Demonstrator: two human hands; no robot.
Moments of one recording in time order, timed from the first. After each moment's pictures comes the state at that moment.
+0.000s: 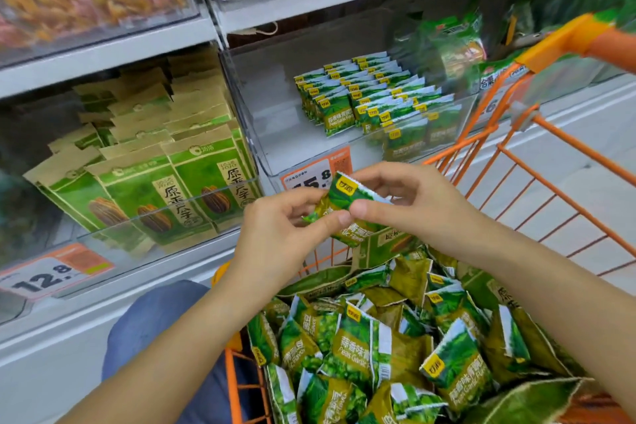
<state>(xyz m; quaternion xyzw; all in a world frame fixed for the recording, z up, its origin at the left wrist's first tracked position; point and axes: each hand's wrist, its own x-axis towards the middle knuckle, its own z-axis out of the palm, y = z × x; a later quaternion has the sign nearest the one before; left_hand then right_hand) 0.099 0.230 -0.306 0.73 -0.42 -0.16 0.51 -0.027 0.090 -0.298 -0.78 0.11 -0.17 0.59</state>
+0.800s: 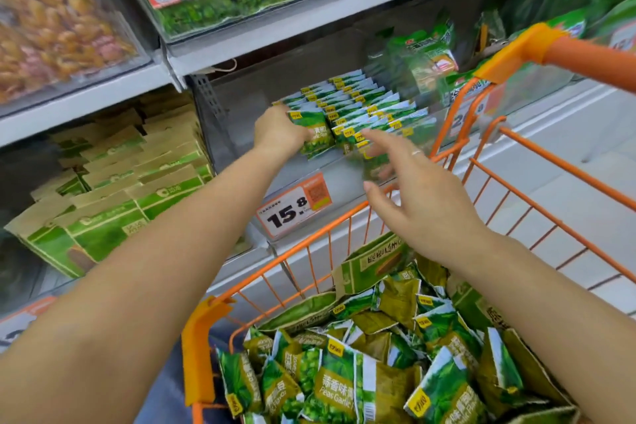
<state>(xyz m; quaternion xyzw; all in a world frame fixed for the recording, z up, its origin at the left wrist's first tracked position) 0.201 0.053 -0.295 0.88 -0.33 -0.09 0.32 -0.034 0.050 -0.310 -0.90 0.22 -0.30 0.21</state>
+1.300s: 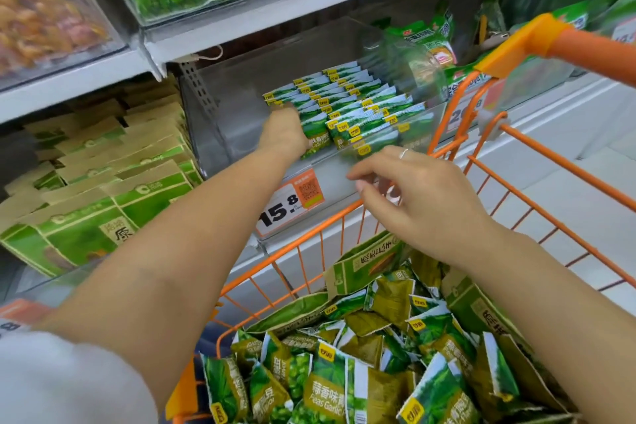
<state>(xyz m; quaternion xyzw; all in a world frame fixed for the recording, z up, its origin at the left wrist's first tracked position) 0.213 0.023 -0.328 0.91 -0.40 -0.03 0.10 -0.035 0.044 -0.307 -0.91 0.15 -0.33 0.18</state>
